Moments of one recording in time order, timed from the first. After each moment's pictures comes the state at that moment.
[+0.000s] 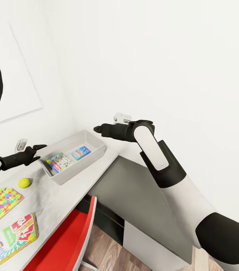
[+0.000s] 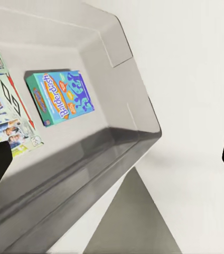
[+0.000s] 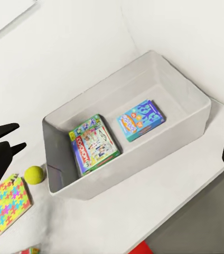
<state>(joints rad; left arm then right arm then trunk) -1.08 0.49 0.25 -0.48 0.63 0.78 -0.54 -1.12 0.17 0.50 -1.39 -1.12 0.89 -0.64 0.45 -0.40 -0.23</state>
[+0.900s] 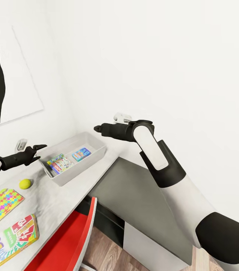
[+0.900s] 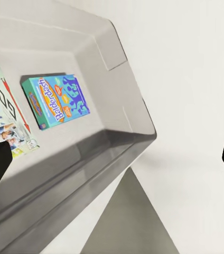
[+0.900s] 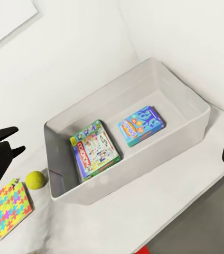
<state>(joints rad) -1.08 0.49 0.25 -0.48 0.63 0.78 -0.54 -1.12 0.17 0.51 -1.39 -1.12 0.87 -0.64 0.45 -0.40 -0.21</state>
